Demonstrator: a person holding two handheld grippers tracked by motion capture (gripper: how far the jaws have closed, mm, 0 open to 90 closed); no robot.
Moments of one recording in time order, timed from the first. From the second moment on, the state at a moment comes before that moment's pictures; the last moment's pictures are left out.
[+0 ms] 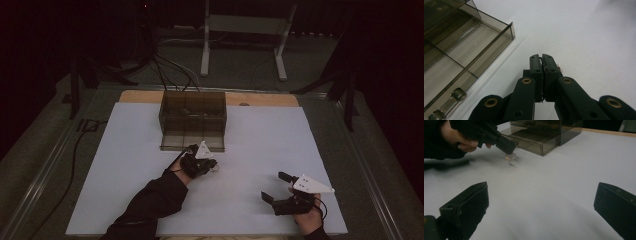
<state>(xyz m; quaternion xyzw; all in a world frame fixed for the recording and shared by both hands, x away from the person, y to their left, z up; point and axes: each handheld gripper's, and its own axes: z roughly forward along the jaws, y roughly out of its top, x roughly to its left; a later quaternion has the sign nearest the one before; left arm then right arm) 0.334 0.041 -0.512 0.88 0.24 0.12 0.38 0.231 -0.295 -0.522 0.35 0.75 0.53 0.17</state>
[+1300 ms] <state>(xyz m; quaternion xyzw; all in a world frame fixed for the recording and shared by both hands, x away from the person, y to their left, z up) 0.334 0.059 -0.482 0.87 0.25 0.14 0.40 0.231 -0.295 -0.523 0.35 0.75 0.53 0.17</state>
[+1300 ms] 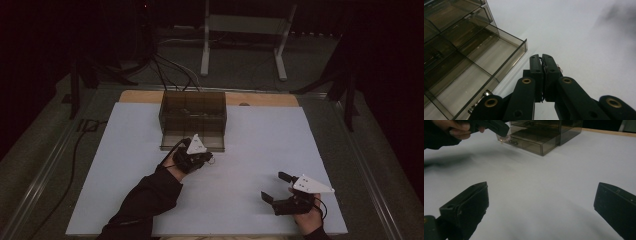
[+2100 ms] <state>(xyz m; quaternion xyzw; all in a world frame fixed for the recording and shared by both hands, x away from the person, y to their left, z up) 0.342 0.081 -0.470 0.85 0.27 0.17 0.41 0.231 -0.295 -0.522 0.35 0.75 0.53 0.17</state>
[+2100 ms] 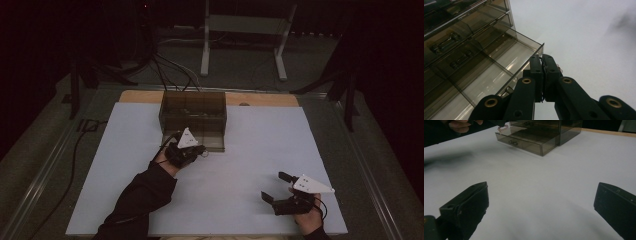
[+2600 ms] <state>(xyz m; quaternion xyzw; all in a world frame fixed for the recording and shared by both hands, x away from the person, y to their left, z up) 0.347 0.094 -0.467 0.85 0.29 0.17 0.42 0.231 -0.294 -0.523 0.35 0.75 0.53 0.16</state>
